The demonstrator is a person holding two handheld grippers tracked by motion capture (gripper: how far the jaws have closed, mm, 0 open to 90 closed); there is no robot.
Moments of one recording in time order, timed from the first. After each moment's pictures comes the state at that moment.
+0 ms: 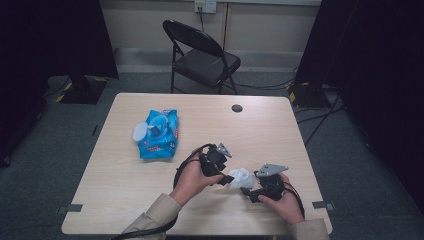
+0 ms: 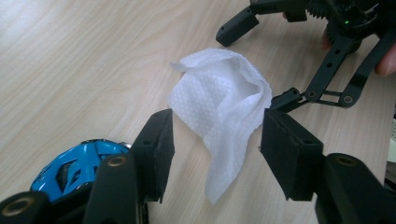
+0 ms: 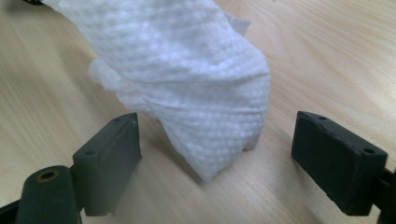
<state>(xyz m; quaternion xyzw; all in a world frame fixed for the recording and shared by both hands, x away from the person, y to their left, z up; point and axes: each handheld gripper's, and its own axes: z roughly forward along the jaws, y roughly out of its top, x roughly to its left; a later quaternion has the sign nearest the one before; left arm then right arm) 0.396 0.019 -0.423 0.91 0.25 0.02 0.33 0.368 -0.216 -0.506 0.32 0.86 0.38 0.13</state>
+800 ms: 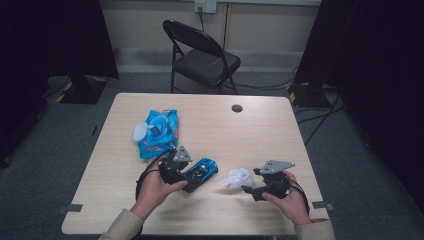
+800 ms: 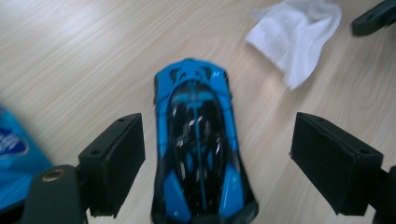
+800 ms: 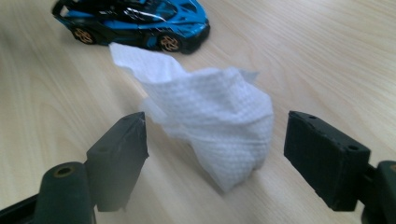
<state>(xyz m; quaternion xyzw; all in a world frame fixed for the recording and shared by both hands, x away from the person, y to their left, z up) 0.370 0.121 -0.431 0.88 0.29 0.11 0.36 0.359 -0.217 -0.470 0.30 0.86 0.40 0.12</state>
